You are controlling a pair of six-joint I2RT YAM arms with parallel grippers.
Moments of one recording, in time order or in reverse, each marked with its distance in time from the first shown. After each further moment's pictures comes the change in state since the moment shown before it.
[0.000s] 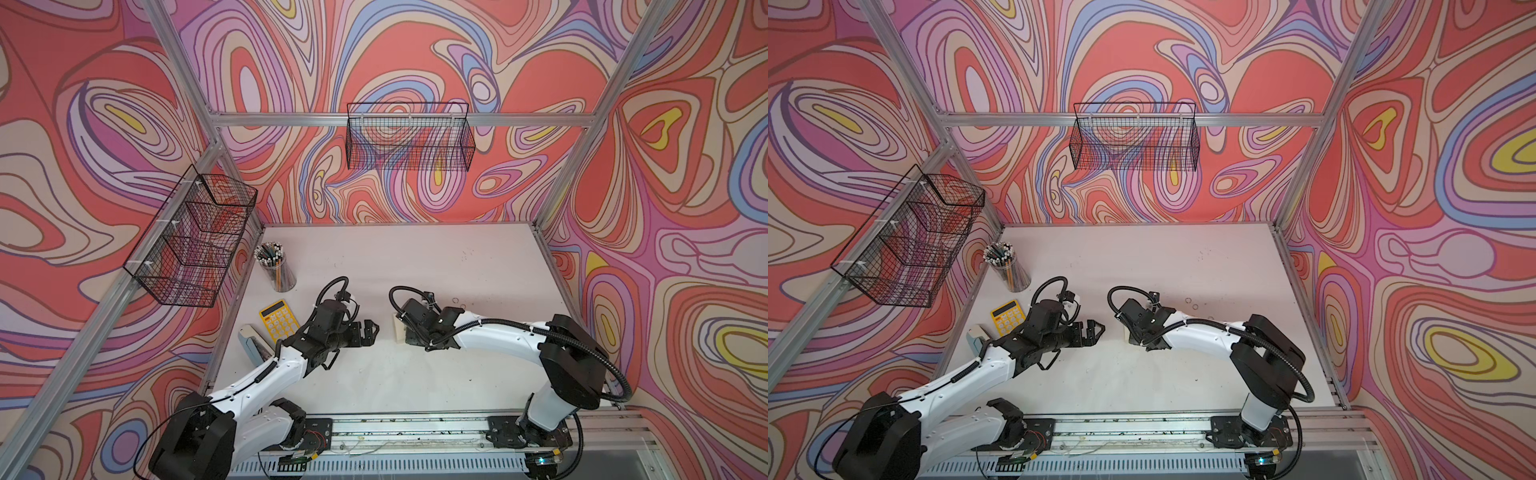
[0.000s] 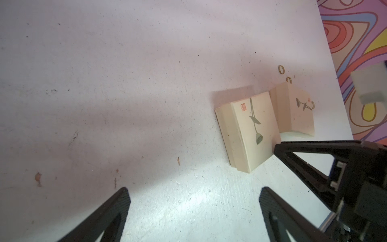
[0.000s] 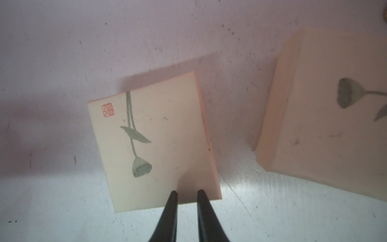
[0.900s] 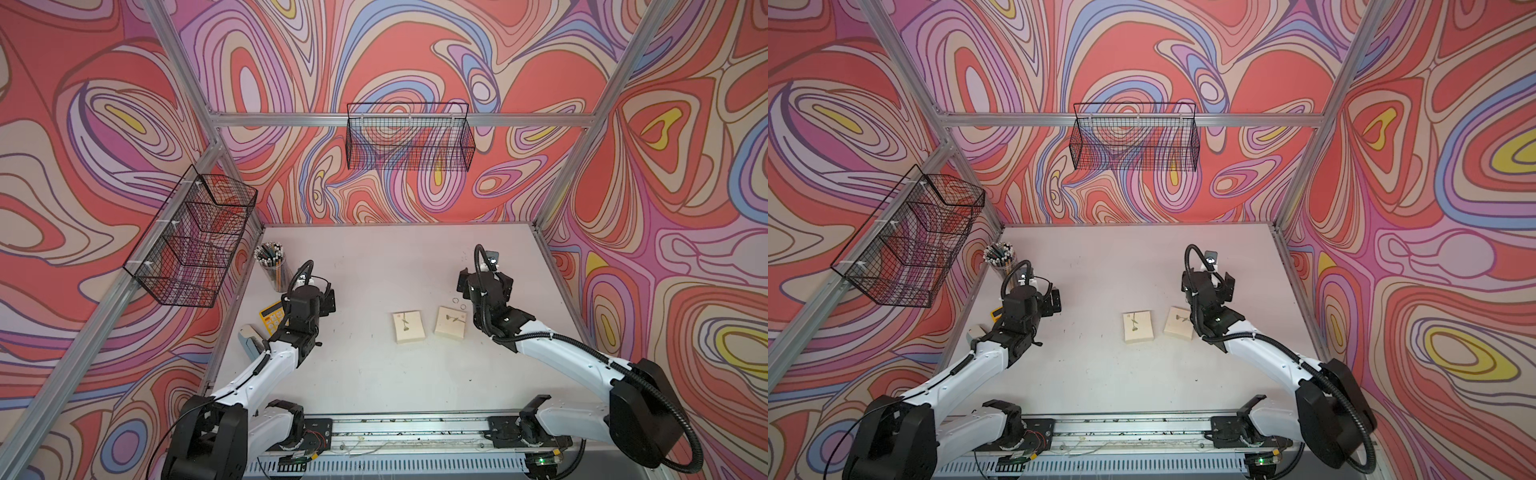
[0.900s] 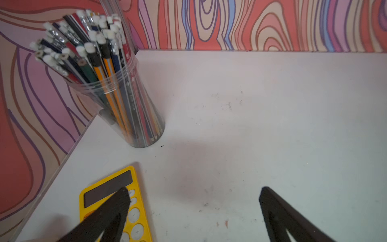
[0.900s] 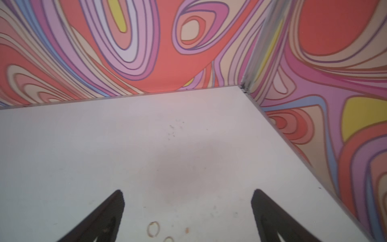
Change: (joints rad) left arm 0.259 0.057 -0.035 0.353 -0.613 0.438; right arm -0.419 -0.457 -0.429 0.737 0.524 -0.782
